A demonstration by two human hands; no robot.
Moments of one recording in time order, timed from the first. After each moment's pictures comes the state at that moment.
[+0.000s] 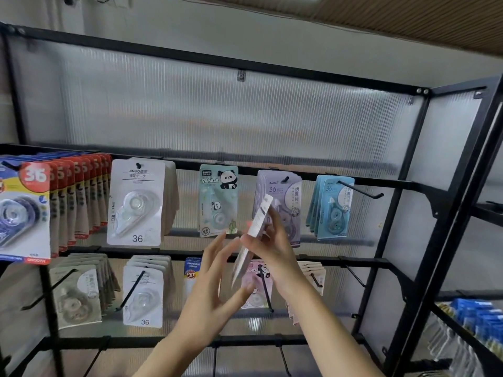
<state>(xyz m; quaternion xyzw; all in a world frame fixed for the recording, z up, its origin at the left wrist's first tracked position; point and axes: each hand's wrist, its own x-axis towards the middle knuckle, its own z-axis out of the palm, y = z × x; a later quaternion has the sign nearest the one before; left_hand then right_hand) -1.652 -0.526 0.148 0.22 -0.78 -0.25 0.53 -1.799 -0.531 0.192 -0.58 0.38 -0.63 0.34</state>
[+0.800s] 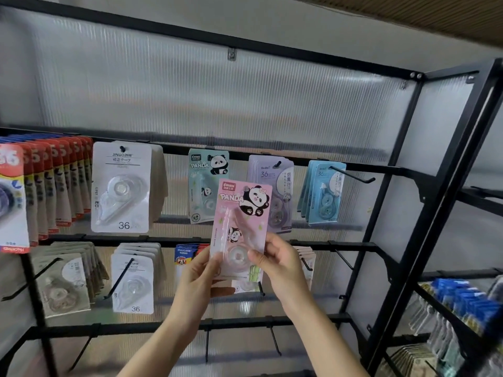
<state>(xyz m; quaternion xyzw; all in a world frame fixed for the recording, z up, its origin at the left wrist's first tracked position) -1.663 -0.535 0.130 0.24 -0.55 -0.58 0.55 -1.810 -0.505 0.154 -0.54 0.43 -0.65 0.31</state>
